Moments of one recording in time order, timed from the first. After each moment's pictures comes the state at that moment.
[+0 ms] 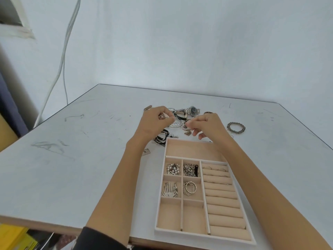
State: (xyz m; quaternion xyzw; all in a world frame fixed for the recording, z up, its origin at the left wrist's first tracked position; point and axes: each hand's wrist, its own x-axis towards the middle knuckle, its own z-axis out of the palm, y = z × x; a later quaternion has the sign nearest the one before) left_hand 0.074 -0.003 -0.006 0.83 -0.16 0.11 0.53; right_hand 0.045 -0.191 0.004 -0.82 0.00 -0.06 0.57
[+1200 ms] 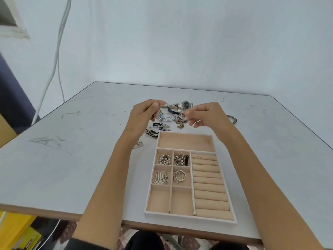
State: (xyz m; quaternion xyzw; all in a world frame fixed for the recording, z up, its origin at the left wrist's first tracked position) left_hand 0.035 0.000 0.009 0.74 -0.16 0.09 0.65; right_hand 0.020 -0.210 0.026 -0.79 -0.04 -0.05 0.61
